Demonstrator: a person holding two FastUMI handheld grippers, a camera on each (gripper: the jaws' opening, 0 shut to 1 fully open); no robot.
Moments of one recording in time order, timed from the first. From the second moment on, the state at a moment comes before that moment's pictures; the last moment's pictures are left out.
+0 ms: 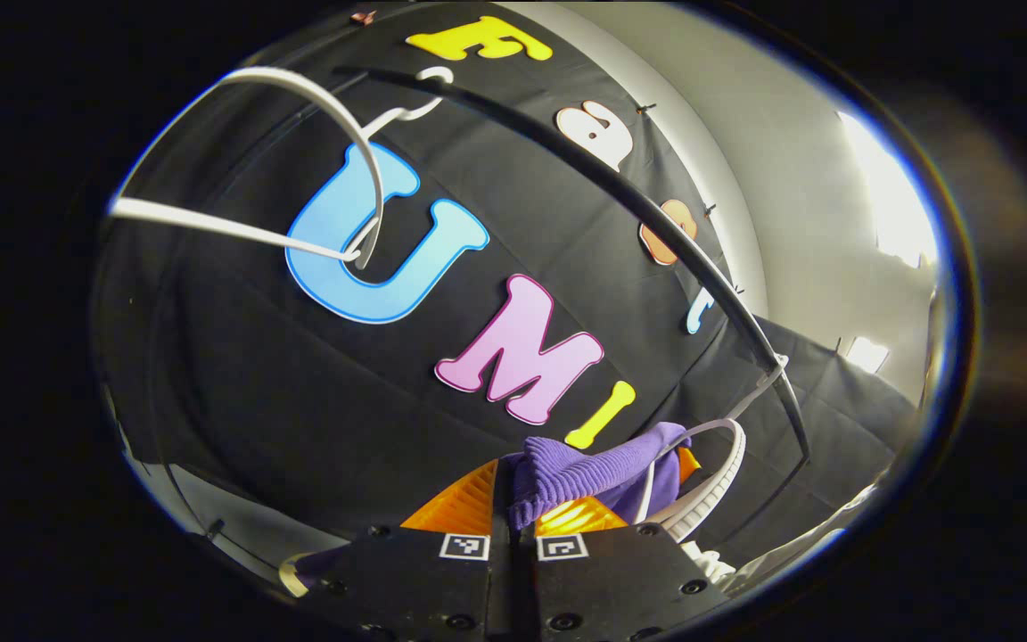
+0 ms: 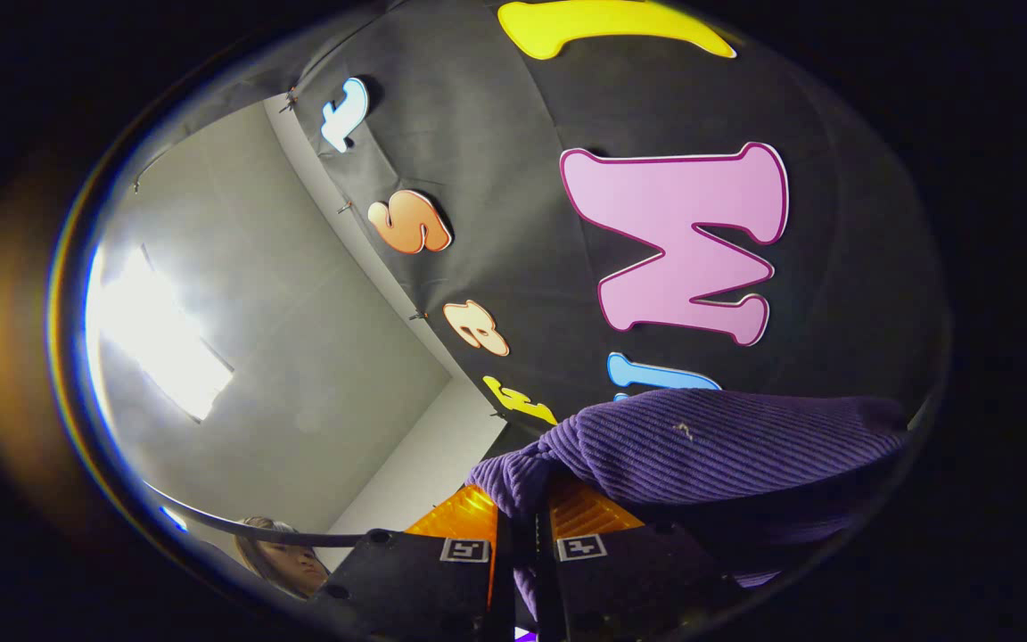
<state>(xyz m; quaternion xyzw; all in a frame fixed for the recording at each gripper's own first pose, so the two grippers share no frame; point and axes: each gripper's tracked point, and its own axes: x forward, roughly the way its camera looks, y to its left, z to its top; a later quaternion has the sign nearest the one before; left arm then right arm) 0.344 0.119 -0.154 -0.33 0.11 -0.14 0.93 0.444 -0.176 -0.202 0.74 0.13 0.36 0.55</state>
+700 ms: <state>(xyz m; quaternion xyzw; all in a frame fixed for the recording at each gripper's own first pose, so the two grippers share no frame) 0.311 0.104 -0.357 -0.27 0.31 0.05 0.91 0.360 -0.079 -0.410 0.61 0.37 0.20 0.68</state>
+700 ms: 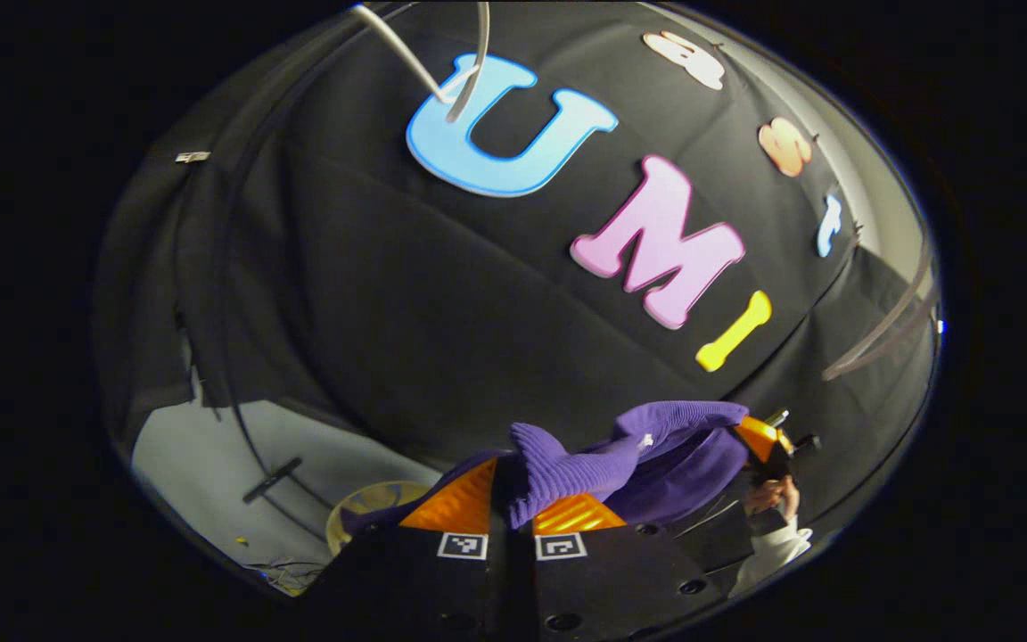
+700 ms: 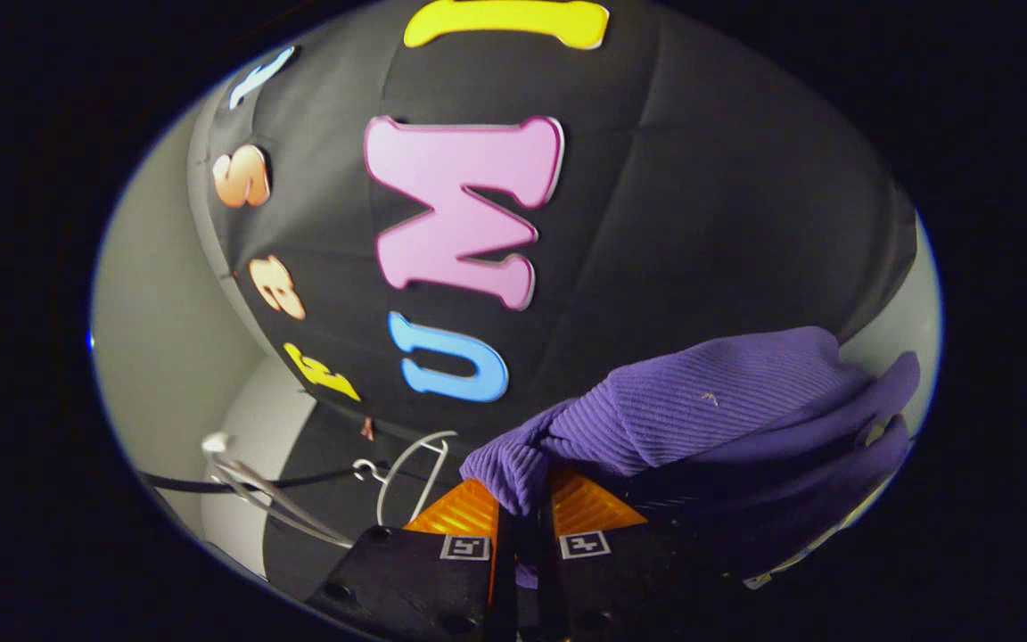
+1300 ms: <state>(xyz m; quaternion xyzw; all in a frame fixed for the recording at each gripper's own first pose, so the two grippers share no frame) 0.303 0.028 -0.434 -0.27 0.39 0.07 0.88 0.250 0.054 -0.488 0.49 0.49 0.21 0.69</state>
